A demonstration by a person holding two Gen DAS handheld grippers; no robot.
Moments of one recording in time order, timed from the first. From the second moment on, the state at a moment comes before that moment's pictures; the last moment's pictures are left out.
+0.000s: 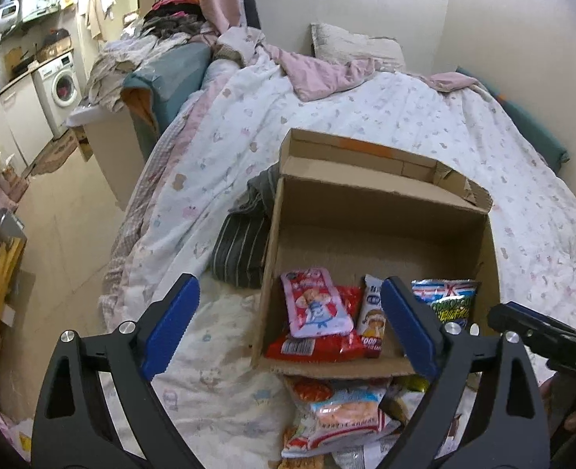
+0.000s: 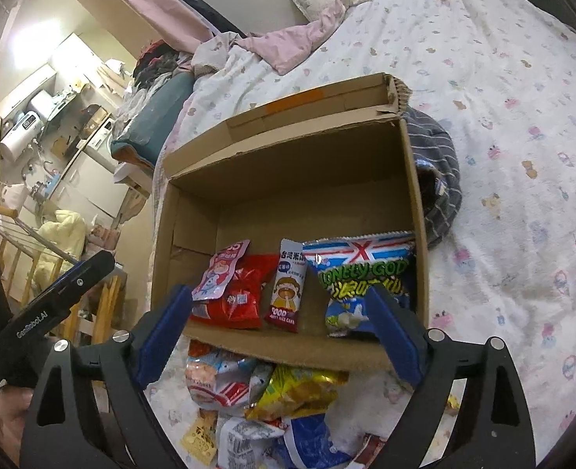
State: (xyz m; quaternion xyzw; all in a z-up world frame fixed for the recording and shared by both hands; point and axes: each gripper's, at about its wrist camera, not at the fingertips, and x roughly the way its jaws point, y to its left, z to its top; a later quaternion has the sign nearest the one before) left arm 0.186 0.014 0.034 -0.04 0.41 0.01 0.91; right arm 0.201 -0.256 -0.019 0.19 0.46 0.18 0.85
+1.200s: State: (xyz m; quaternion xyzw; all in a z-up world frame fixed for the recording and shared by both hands) left arm 0.101 0.056 -0.035 -0.10 0.53 0.00 0.84; right arm 0.109 -0.286 -0.060 0.21 0.51 0.15 0.82
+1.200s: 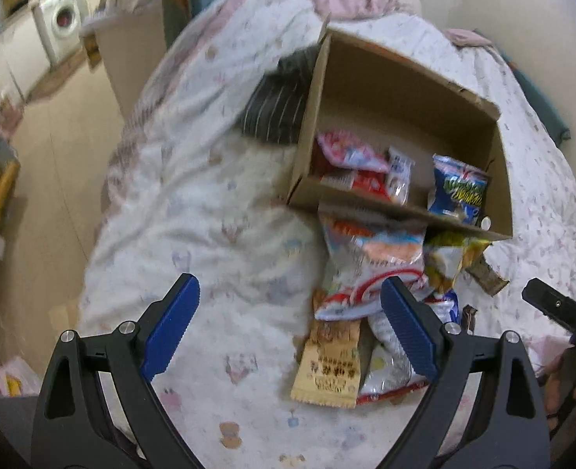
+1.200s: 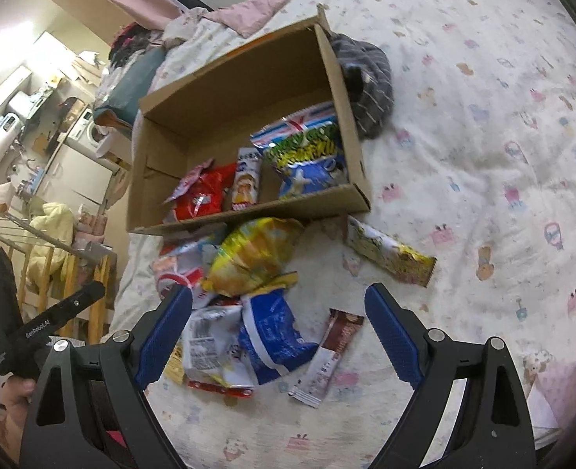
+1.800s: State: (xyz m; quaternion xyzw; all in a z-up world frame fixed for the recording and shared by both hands) left arm 0.105 0.008 -0.113 -0.08 0.66 -0.05 0.75; right arm 0.119 -0.291 -0.099 0.25 0.58 0.13 0.77
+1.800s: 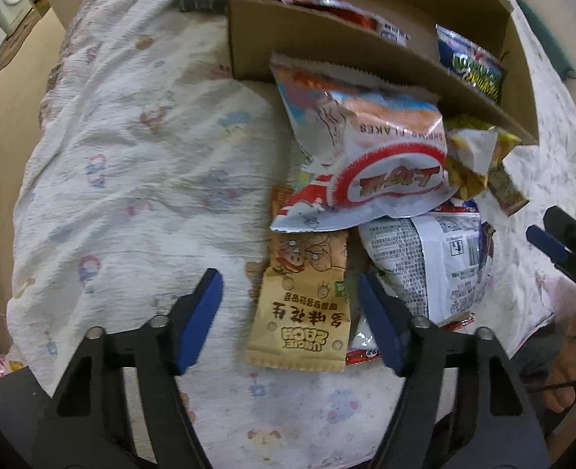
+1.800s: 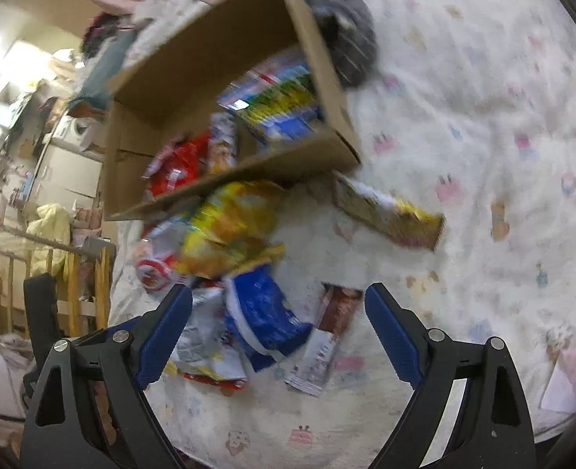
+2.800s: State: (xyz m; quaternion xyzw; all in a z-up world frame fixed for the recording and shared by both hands) left arm 0.087 -0.005 -0.116 -0.04 0.67 -0.02 0.74; right arm 0.110 -0.300 -0.116 0.22 0.60 0.11 0.76
